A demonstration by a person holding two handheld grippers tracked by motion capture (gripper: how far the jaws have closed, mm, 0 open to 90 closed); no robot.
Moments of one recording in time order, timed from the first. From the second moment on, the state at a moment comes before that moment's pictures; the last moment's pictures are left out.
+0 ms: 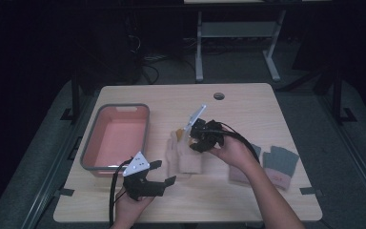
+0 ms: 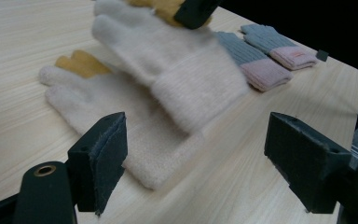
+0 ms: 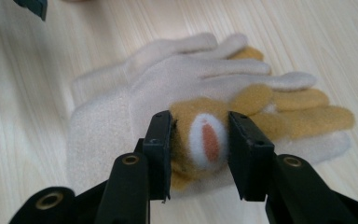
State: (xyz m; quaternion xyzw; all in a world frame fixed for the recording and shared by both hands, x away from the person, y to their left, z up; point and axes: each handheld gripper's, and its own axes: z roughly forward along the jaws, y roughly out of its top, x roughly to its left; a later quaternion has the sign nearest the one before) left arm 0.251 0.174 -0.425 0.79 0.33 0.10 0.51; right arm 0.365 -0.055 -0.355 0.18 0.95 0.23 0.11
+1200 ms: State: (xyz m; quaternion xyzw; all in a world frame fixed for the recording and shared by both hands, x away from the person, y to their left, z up) left arm 0.255 0.170 -0.429 0.79 0.34 0.08 0.50; right arm 0.396 -0.028 -0.406 0.20 0.95 0.25 0.04
